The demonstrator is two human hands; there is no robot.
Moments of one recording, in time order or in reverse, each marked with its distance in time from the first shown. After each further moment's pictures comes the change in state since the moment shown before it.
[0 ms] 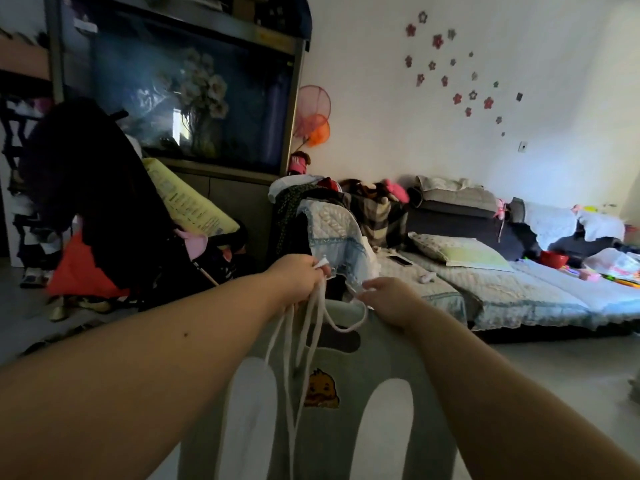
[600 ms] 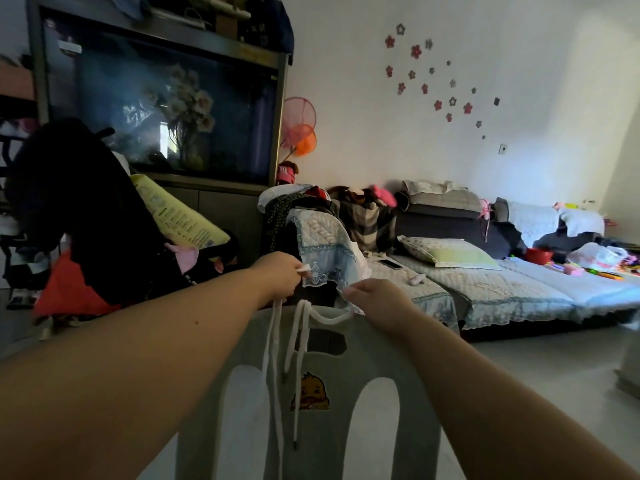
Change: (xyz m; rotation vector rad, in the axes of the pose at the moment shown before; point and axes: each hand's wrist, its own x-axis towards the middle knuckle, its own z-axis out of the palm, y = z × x) left_hand 0.007 0.009 -0.014 0.301 -0.028 -0.008; right_hand -0.028 0.000 -0.010 0.169 0.064 -0.073
